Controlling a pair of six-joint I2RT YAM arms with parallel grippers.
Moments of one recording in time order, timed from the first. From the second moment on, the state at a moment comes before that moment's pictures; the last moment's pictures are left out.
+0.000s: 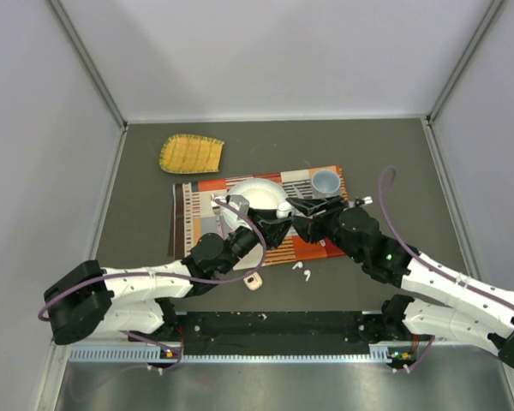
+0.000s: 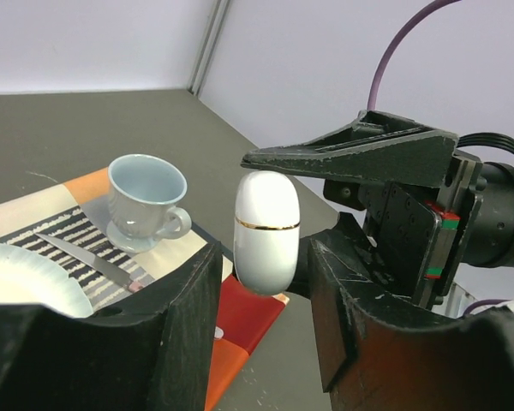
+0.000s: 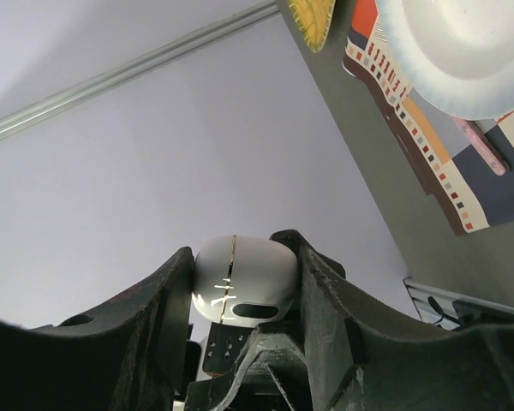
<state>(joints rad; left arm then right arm) -1.05 1.18 0.44 0.99 -0.21 -0.40 0.93 0.90 0.65 -0.03 0.30 1.92</state>
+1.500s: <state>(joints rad) -1.00 1.20 0.41 1.07 -0.07 -0.39 0.94 0.78 0.65 -0.11 0.32 1.76</state>
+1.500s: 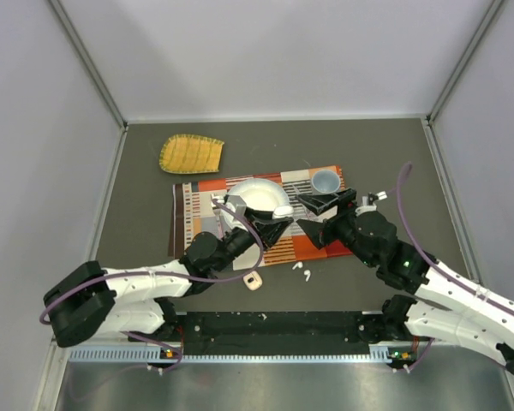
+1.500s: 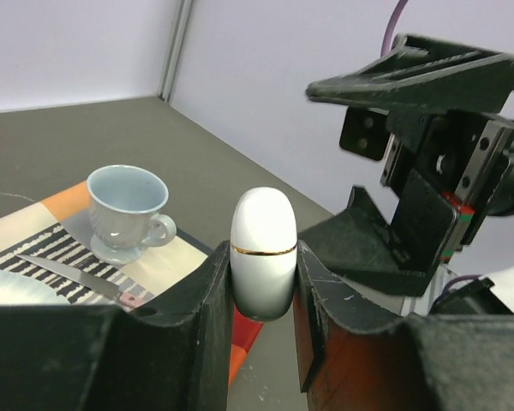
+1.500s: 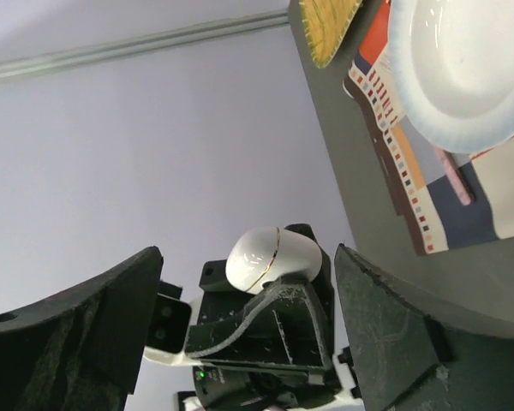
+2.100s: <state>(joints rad) -0.82 0.83 0.33 0.87 0.30 -0.42 0.89 0.81 0.86 -0.19 0.07 1.13</state>
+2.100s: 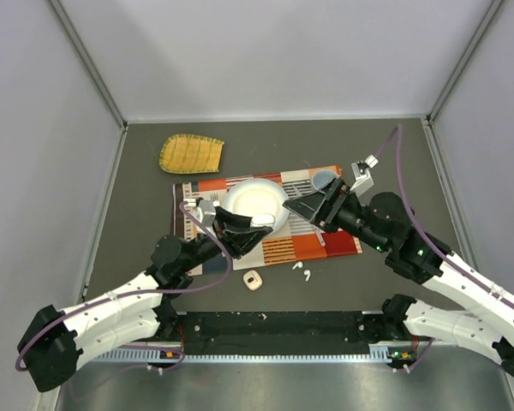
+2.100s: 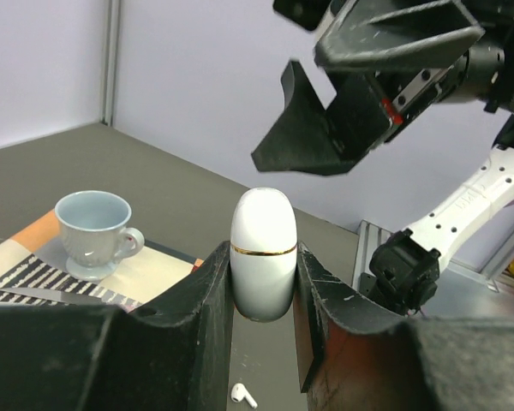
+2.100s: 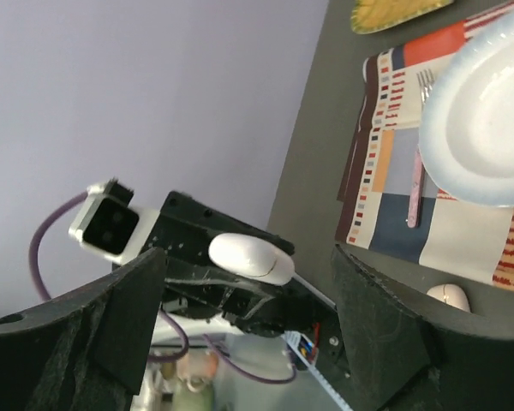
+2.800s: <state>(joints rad) -0.81 0.81 0.32 0.87 0.37 -0.44 0.89 0.91 0.81 -0.05 -0.19 1.18</state>
